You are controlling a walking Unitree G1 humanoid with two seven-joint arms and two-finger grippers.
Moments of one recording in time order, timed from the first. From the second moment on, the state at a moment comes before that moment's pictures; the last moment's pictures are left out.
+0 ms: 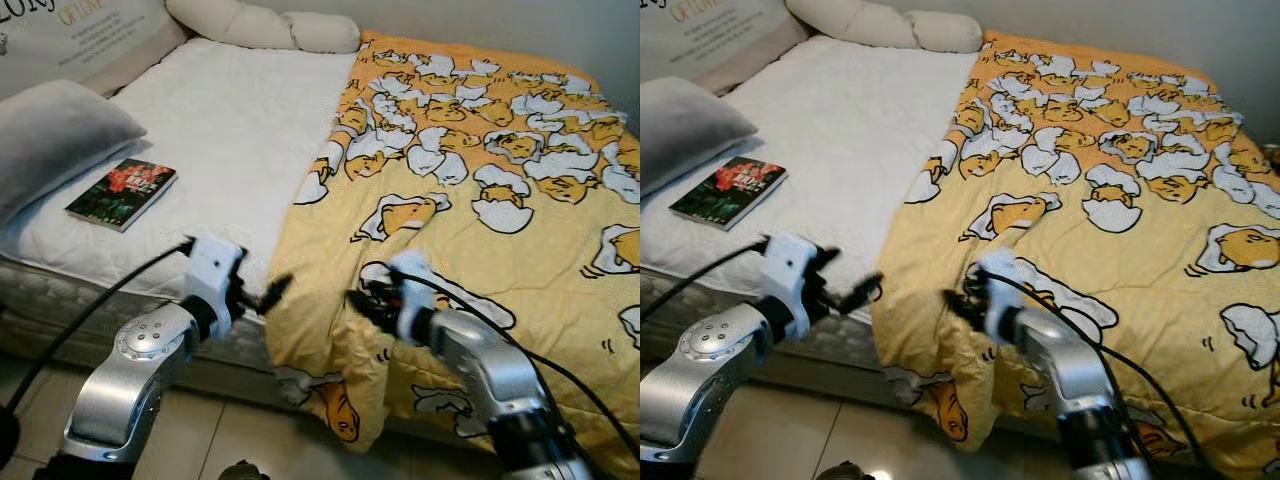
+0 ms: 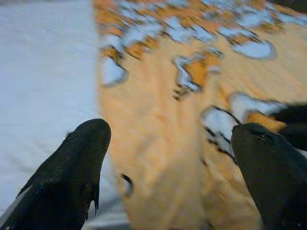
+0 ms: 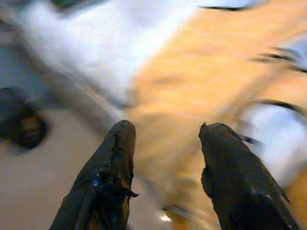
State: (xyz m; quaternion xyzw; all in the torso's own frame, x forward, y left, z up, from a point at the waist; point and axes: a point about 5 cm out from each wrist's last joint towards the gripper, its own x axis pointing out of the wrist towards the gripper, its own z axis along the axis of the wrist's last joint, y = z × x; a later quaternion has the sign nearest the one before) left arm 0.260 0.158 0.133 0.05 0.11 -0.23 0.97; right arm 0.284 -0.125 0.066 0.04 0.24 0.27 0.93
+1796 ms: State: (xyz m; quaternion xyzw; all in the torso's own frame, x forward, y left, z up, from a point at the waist) left arm 0.272 0.177 0.107 0.09 0.10 -0.11 0.99; right arm 0.258 -0.184 0.042 0.04 0.21 0.00 0.98
